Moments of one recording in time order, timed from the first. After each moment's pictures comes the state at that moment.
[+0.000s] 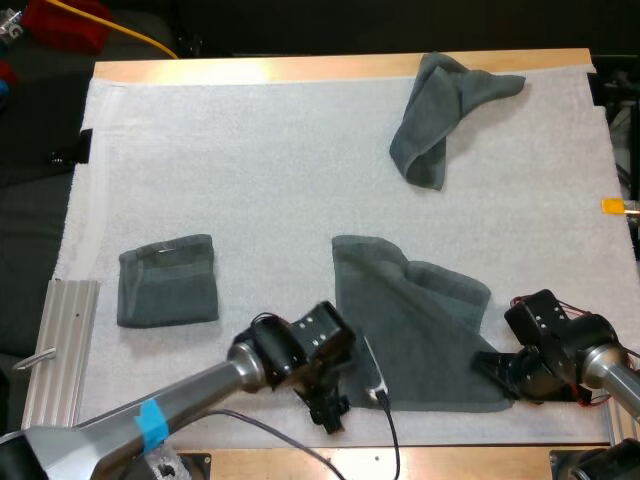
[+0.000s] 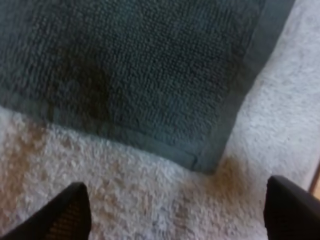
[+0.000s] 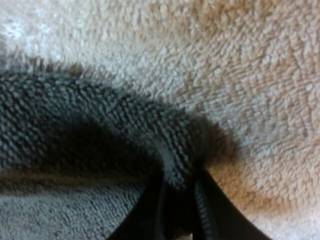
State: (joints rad) left arm -0.93 1.34 -0.70 0.83 0.16 -1.54; right arm 0.43 1.16 -0.45 0.95 -0.11 -1.10
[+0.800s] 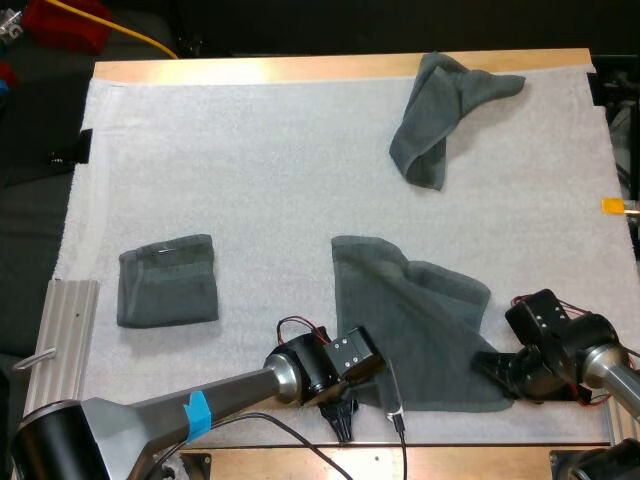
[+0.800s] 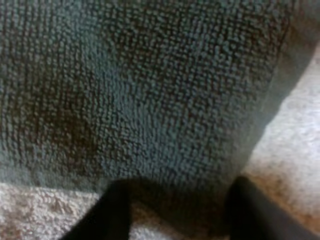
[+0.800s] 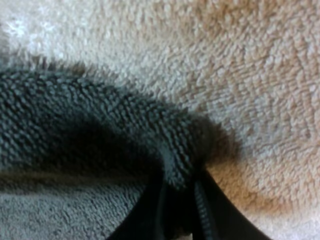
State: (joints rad) left arm -1.03 1.49 -0.70 0.72 0.00 -1.52; right arm 0.43 1.16 -0.45 0.95 -0.12 -1.11
